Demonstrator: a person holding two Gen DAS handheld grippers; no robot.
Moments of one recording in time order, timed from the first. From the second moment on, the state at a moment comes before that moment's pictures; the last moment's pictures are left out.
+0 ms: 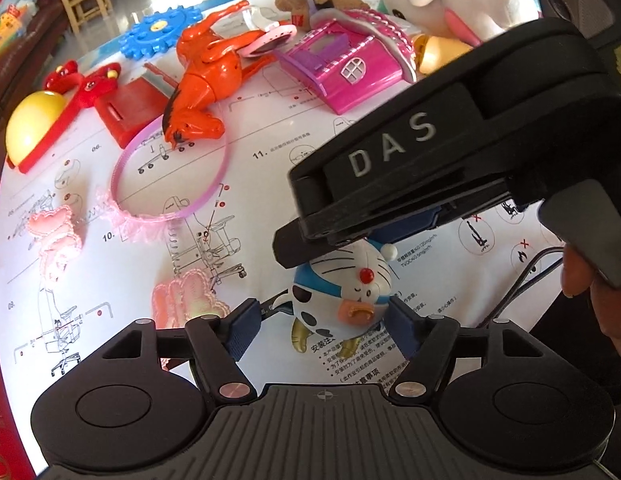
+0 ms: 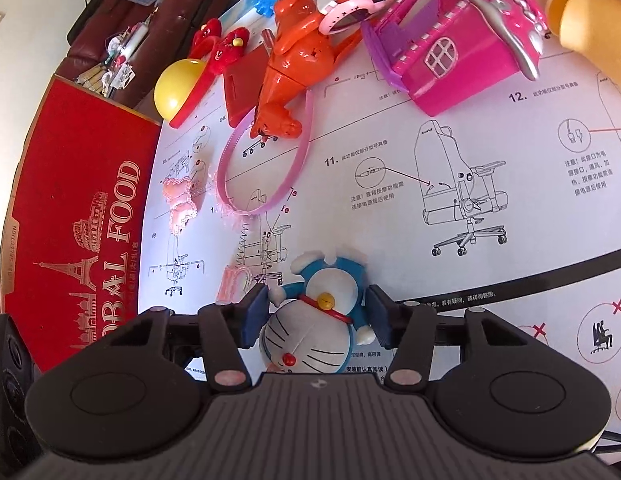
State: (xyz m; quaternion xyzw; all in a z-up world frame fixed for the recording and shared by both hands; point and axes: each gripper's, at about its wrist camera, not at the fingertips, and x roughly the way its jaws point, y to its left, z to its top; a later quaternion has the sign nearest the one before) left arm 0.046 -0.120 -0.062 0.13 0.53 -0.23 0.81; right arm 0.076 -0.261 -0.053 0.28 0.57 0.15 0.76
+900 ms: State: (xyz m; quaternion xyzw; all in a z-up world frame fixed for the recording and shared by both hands) left arm 0.038 -0.123 -0.063 0.14 0.52 -0.24 0.81; right arm 0.071 -0.255 -0.051 0.26 0.56 0.15 0.77
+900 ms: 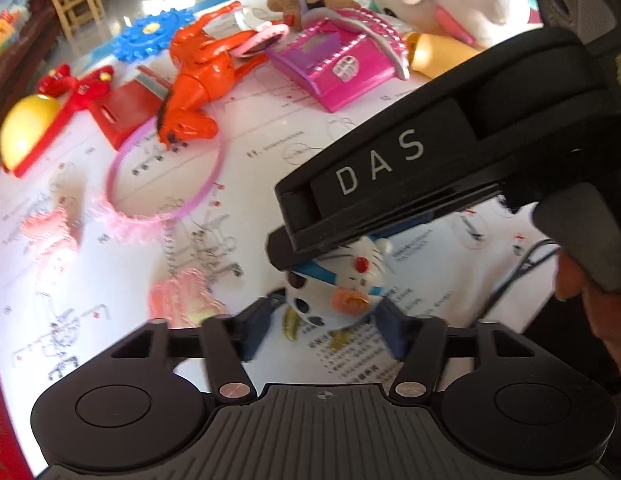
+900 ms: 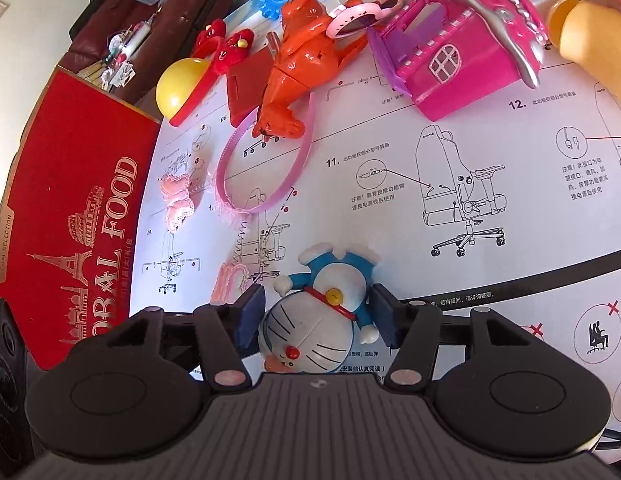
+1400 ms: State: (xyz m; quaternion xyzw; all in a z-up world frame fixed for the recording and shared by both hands) left arm 0.041 -0.128 -0.063 0.13 0.52 -0.23 0.81; right arm 0.073 -0.256 -0.052 0.27 0.56 0.14 0.77
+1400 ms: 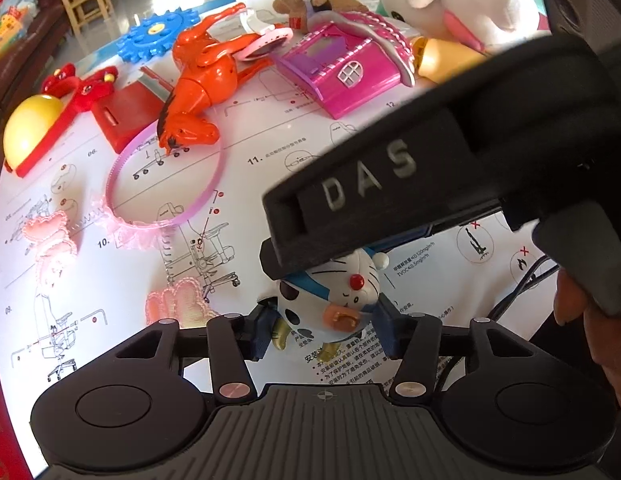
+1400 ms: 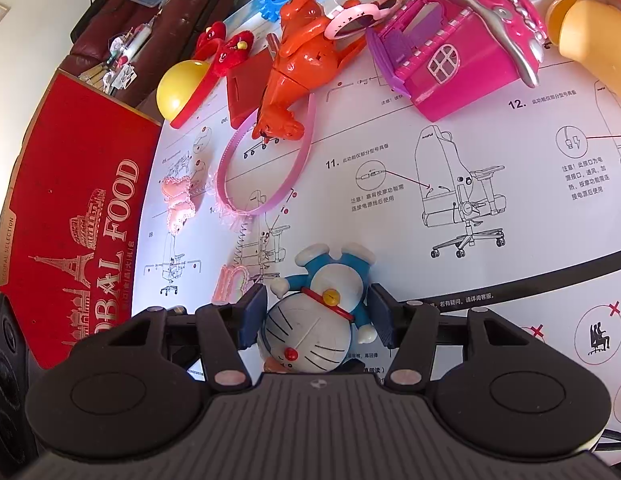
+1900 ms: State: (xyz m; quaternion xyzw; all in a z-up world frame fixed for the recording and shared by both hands) left arm 0.040 -0.126 -0.062 0.12 0.52 -0.23 0.81; right arm 0.070 -0.254 -0.049 0.26 0.56 0.14 0.78
